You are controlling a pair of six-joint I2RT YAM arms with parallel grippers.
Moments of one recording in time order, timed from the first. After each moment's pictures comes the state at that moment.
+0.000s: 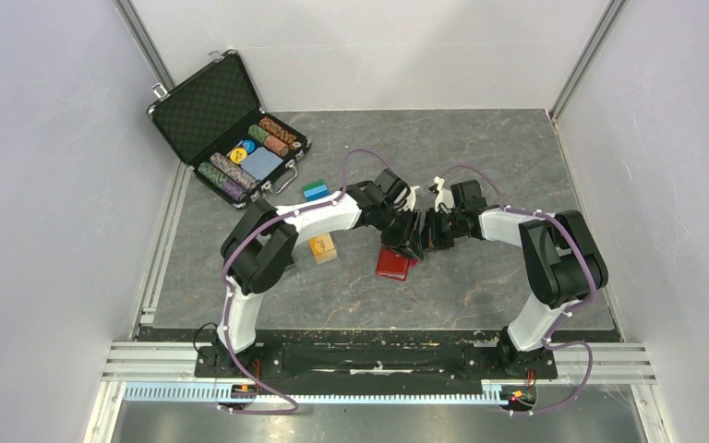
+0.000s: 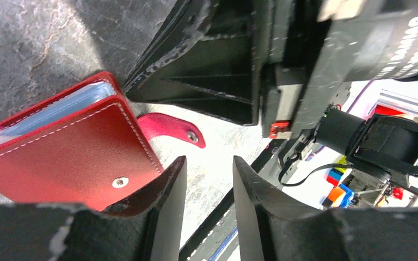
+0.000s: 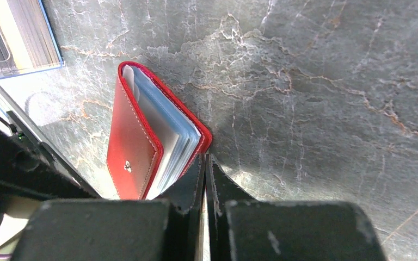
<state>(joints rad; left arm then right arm) -0.81 2.04 1.46 -0.41 0.56 -0.56 0.26 1.72 0.81 -0.14 -0.60 0.29</state>
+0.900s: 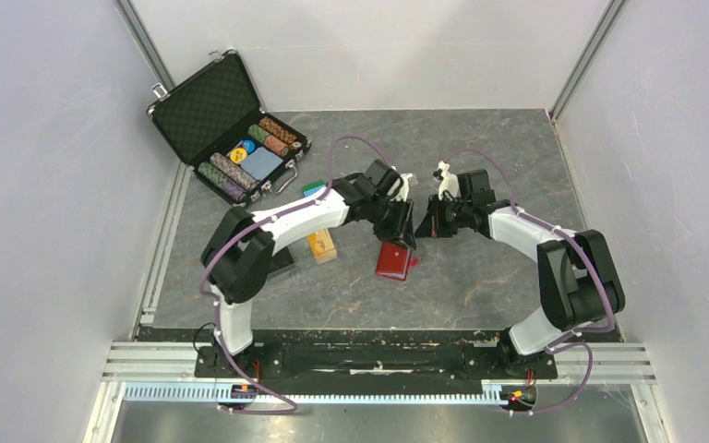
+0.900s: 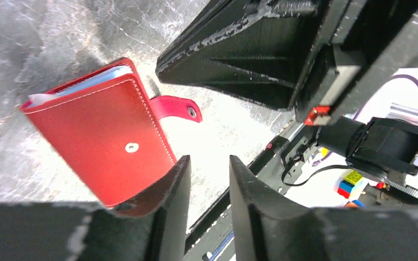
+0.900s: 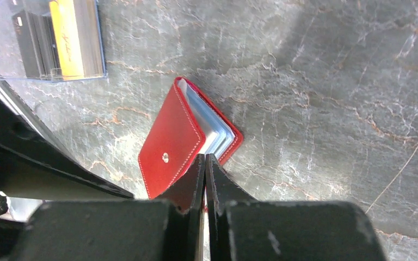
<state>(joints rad) -0.81 1.94 1.48 -0.49 0.44 -0.53 0.26 1.58 0.84 -0.19 -0.58 0.26</state>
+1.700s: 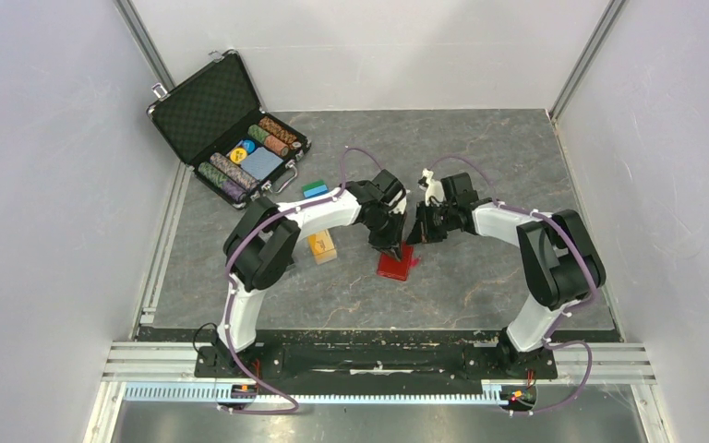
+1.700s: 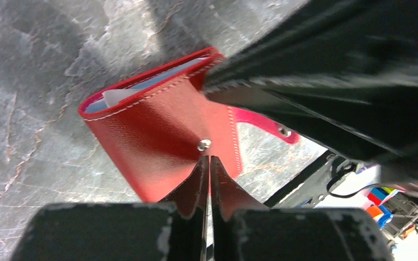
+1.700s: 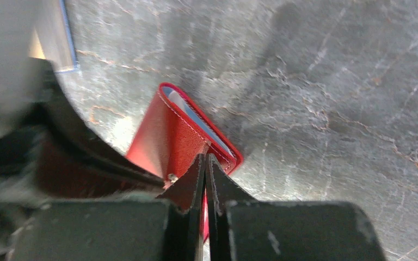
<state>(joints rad) -0.79 2.07 1.49 -0.59 0.40 -0.48 0.32 1.70 0.89 -0.16 -0.58 0.25</state>
